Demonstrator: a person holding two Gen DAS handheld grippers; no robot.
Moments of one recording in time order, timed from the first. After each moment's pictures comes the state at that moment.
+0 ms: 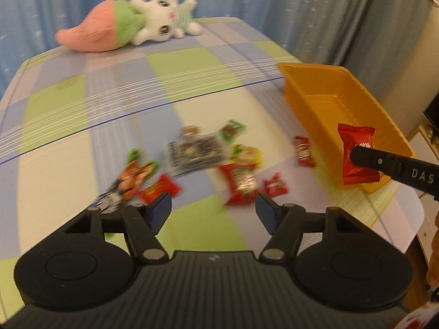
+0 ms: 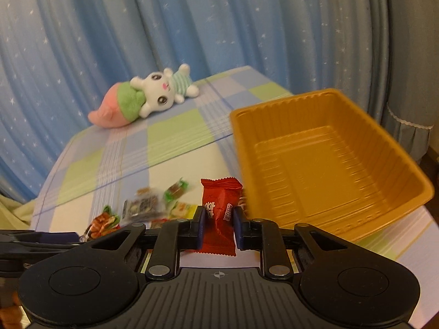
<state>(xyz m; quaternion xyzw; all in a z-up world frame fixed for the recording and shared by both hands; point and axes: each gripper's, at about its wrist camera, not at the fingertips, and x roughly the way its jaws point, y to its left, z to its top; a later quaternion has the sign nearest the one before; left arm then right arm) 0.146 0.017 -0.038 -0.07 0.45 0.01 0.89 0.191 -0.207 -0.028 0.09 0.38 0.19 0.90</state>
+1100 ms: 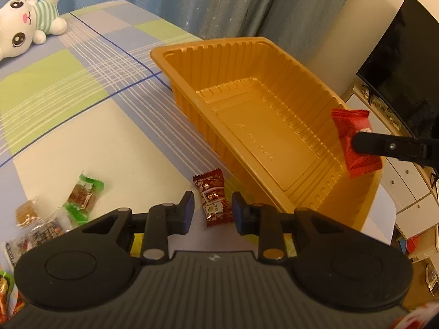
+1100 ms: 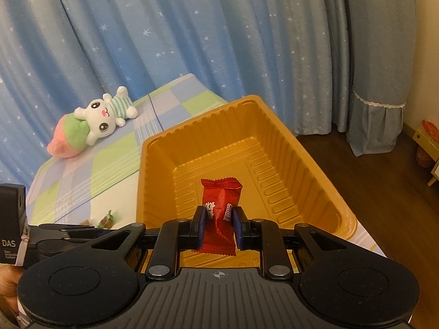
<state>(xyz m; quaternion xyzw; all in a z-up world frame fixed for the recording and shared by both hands) 0.278 -0.057 -0.102 -0.06 0.47 -0.19 0.86 0.248 -0.305 -0.034 0.13 0.40 0.14 0.90</state>
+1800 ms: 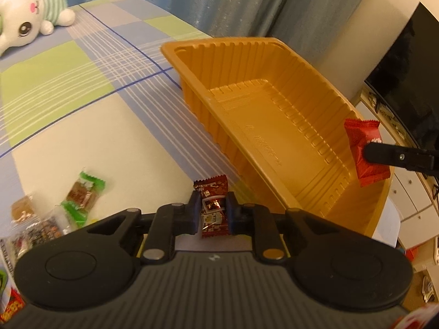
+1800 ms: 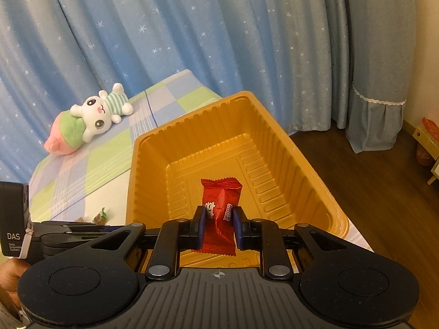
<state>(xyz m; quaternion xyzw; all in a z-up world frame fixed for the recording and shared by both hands) 0.283 -0.054 -0.106 -0.08 0.47 -0.16 0.86 0.257 -0.313 -0.039 0.13 0.41 0.15 0.89</state>
